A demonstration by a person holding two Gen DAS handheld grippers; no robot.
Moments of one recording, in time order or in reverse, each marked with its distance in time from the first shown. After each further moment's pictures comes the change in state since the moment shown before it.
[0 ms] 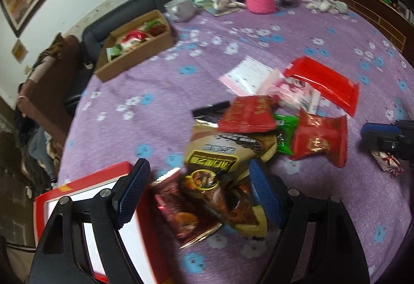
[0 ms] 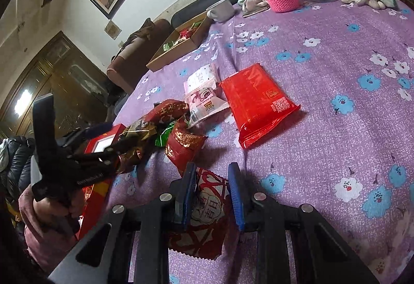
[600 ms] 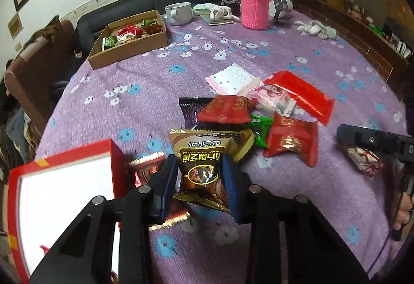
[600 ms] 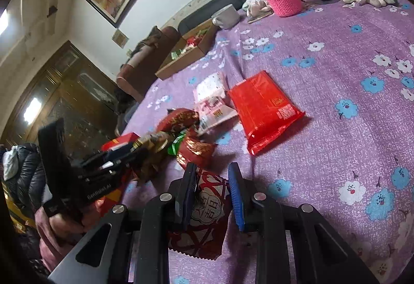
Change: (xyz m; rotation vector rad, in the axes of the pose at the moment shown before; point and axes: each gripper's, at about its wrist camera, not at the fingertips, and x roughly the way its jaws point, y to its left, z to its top) left arm -0.021 0.009 -0.022 -0.147 -0.066 -0.144; right arm -0.009 -0.003 0.002 0.028 -0.045 0.083
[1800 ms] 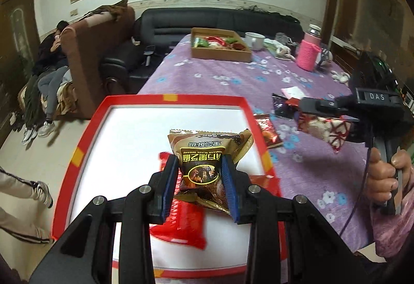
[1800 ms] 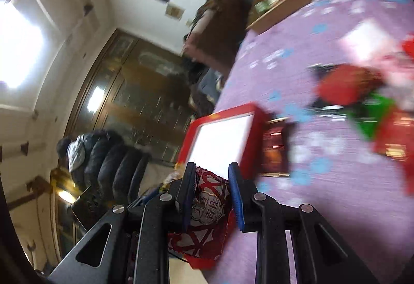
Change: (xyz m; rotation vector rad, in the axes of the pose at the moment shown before) left arm -0.117 0.123 -0.106 -0.283 -0.134 0.124; right arm 0.096 0.139 0.000 0.060 0.243 0.447
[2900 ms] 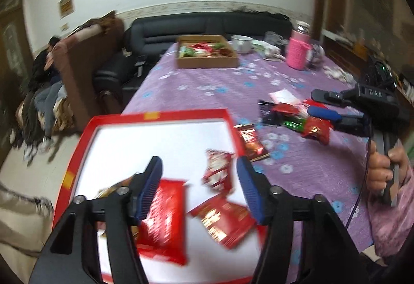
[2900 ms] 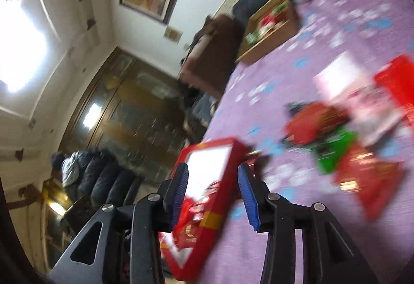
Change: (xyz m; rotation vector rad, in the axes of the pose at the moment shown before) left arm 0.007 -0.042 0.021 0.115 -0.026 -0.008; right arm -0.059 -0.034 0.013 0.002 -0.187 -0.056
